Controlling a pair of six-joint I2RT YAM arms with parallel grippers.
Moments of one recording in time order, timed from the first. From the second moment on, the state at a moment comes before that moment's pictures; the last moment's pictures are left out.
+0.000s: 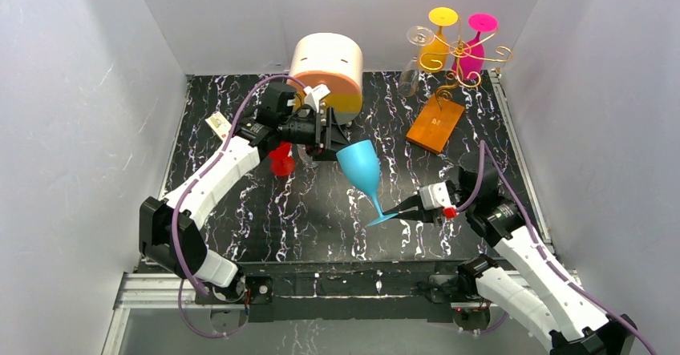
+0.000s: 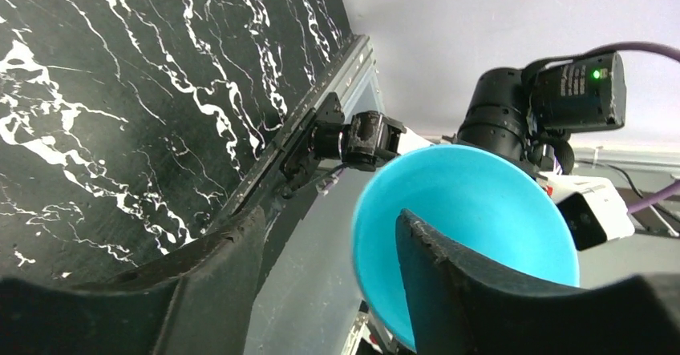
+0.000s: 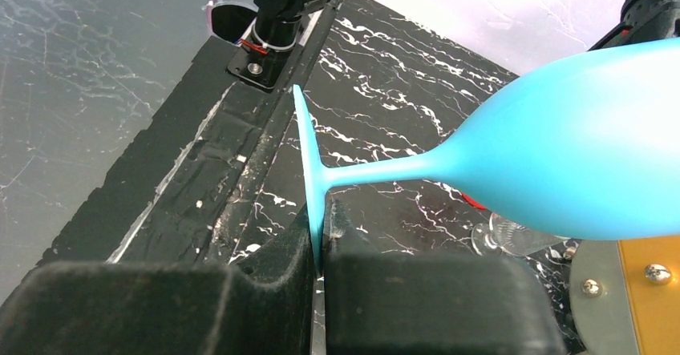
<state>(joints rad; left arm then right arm) -0.49 1.46 1.30 -0.46 0.86 -0.72 0.51 0.70 0.65 -0.26 -1.30 -0.68</state>
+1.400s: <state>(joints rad) -0.56 1.44 1.43 -0.66 0.82 -0.50 0.52 0.66 0.64 -0.37 -1.19 -0.76</state>
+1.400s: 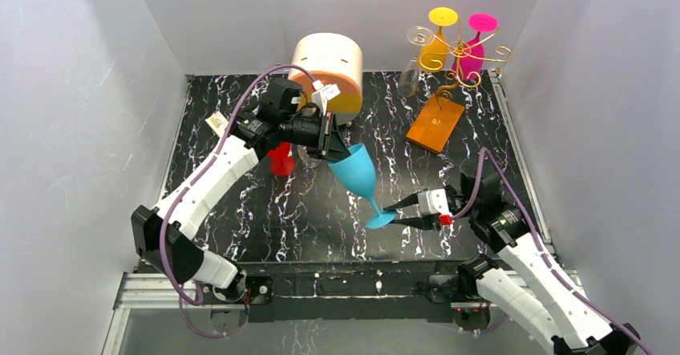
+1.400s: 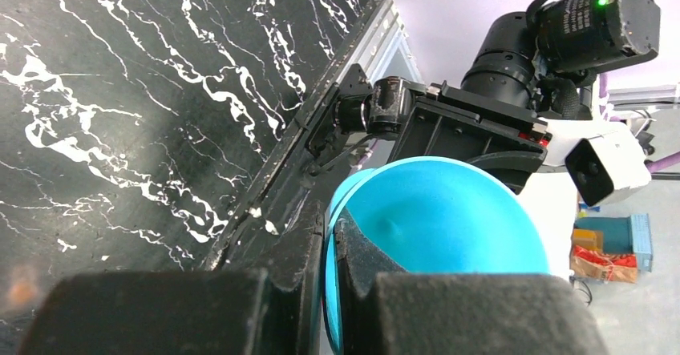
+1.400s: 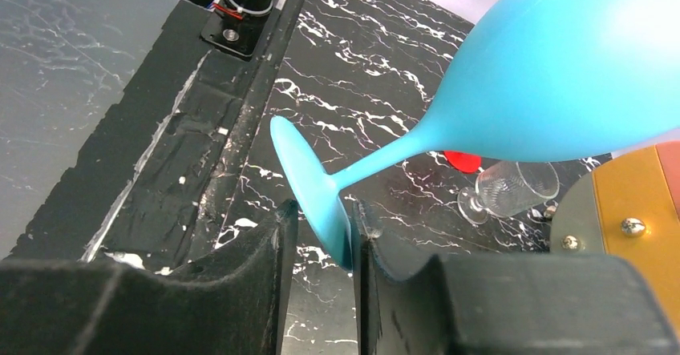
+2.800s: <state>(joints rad) -0.56 1.13 1.16 -0.88 -0.18 -0.54 0.52 0.38 0.48 0.04 -0.72 0.04</state>
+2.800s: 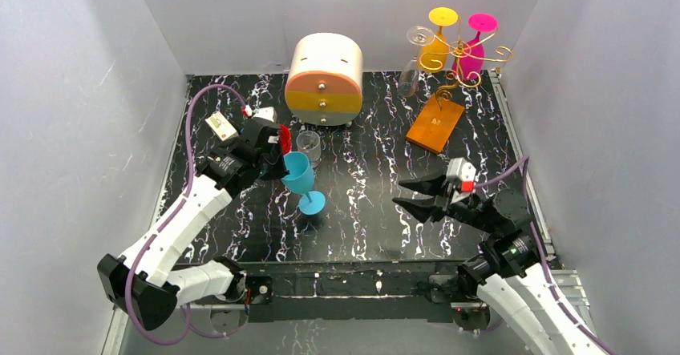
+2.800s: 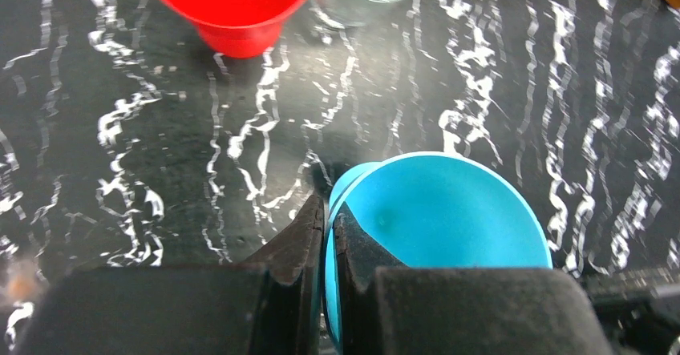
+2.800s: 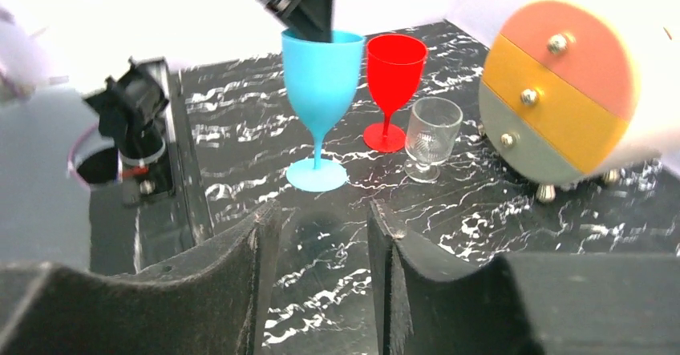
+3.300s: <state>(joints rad) -0.47 1.13 1.06 -0.90 -0.48 -0.68 0.52 0.55 0.77 -0.21 -0.36 0.54</state>
